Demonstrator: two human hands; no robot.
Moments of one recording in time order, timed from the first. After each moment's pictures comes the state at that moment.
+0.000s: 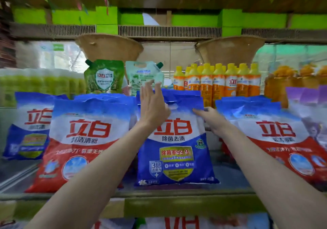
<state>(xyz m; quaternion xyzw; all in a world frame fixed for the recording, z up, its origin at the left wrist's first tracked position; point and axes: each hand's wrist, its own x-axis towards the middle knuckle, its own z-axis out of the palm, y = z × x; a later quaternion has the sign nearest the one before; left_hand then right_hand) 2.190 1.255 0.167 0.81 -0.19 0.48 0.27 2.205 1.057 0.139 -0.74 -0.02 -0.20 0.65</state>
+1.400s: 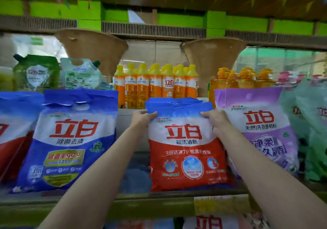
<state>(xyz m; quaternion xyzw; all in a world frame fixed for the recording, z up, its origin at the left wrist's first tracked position) 2.176 1.008 0.145 0.66 -0.11 0.08 0.74 2.148 0.786 0.148 -0.67 0.08 -0.28 0.68</state>
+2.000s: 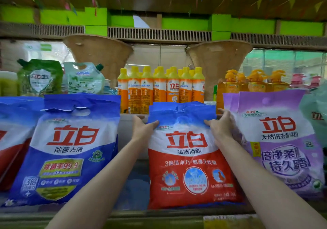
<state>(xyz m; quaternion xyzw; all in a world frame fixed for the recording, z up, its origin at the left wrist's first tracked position) 2.206 1.010 0.126 0.66 -0.09 0.16 0.73 2.177 0.793 0.137 -0.70 0.12 -0.43 0.55</state>
